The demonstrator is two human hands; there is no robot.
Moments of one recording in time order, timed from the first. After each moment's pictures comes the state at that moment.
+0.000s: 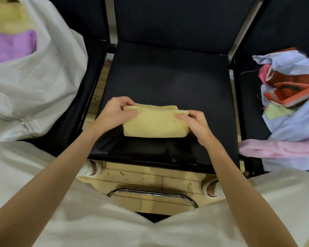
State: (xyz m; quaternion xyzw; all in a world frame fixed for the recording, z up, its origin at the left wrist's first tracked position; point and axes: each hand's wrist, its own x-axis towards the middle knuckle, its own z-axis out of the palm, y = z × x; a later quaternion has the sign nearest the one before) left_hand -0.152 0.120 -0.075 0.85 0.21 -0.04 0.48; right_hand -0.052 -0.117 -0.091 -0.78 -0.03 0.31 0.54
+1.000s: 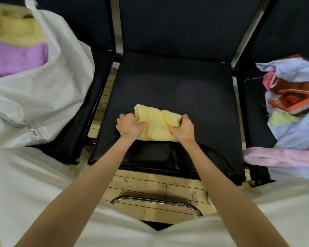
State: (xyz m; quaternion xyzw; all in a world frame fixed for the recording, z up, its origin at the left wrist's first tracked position) left_hand -0.128 0.080 -0.119 0.84 0.44 -0.06 0.31; right_hand -0.052 -0.073 -0.139 -0.91 -0.05 0.19 0.36
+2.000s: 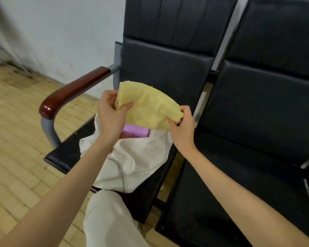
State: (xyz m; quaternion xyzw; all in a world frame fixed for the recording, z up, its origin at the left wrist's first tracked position) left_hand -0.244 0.355 0.100 0.65 0.36 0.50 0.44; right_hand -0.112 0.231 0.064 -0.70 -0.35 0.03 0.62
